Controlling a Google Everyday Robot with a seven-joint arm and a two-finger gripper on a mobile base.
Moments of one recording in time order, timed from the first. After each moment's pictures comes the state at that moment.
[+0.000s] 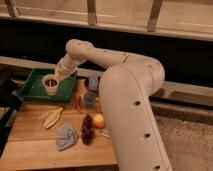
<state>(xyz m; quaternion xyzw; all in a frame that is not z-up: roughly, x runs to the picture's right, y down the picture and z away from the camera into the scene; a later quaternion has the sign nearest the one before) -0.248 -0.077 0.829 -0.39 -0.12 0.55 0.73</state>
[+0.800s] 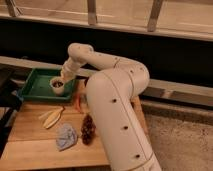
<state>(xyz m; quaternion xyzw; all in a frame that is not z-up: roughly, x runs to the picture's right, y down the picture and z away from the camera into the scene) -0.239 -0.060 0.898 -0.39 -0.06 0.59 0.70</state>
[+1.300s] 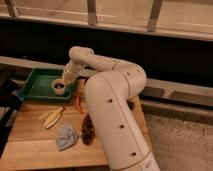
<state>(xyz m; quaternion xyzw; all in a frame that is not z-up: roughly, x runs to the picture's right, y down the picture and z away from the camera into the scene) -0.233 -0.053 0.912 -0.39 -0.04 0.61 0.69</state>
